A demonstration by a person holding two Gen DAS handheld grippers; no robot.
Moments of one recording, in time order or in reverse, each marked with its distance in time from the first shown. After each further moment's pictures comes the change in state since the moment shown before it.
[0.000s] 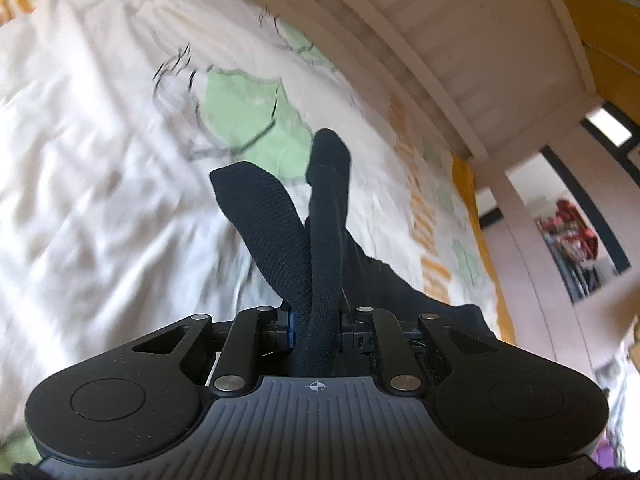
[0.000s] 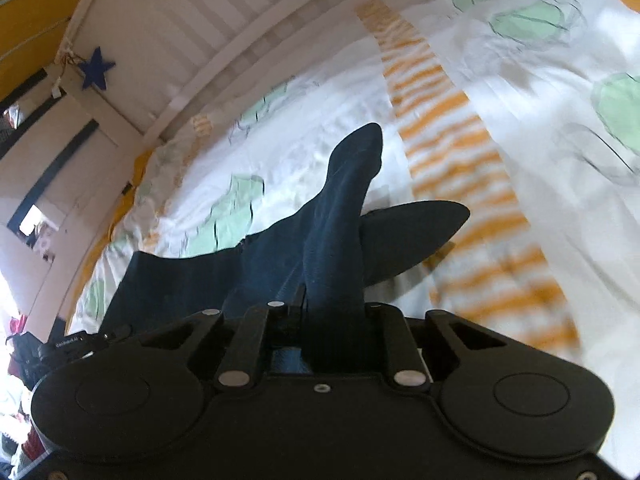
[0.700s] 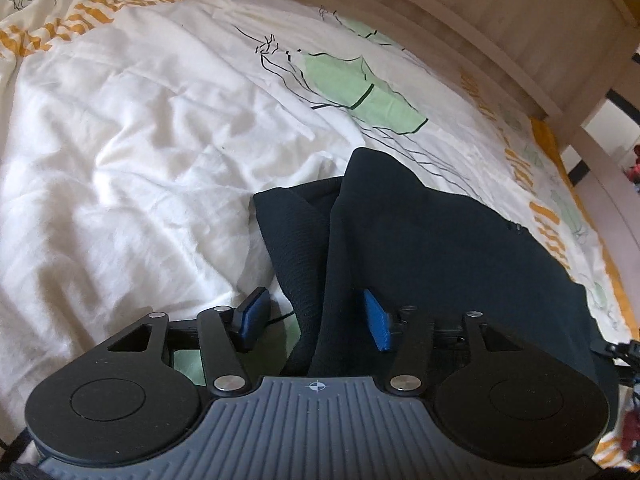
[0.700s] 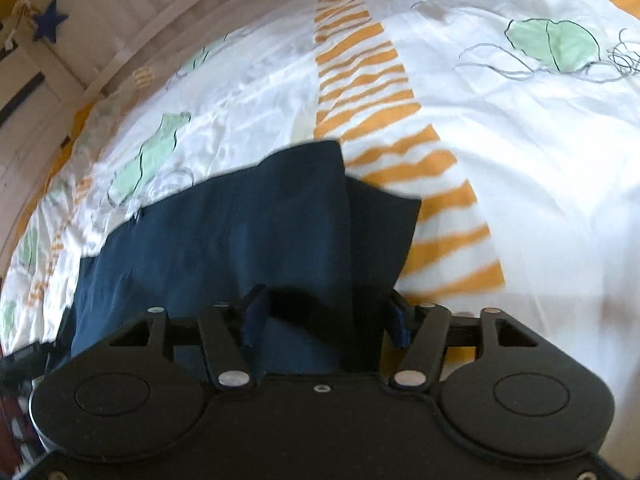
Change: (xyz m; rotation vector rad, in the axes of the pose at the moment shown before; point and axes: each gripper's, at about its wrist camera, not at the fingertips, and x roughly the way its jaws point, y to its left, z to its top) left arm 0.021 0.049 -0.050 0.141 -0.056 0.308; right arm 0.028 -0.042 -0.043 -0.010 0.026 -0.194
